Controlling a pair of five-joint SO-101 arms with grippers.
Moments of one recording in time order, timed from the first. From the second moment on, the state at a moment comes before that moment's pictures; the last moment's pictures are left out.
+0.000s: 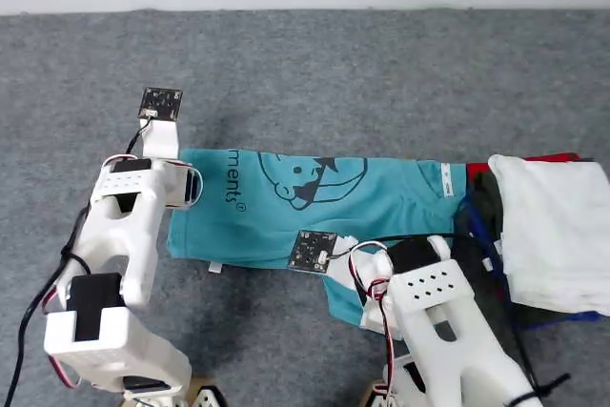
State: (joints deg) left arm -10.0 7.7 32.5 42.8 -5.0; right arm -21.2 -40.4 62.4 77.6 52.6
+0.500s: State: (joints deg) left arm -10.0 7.7 32.5 42.8 -5.0; right arm -21.3 -40.7 72.4 67.1 52.6
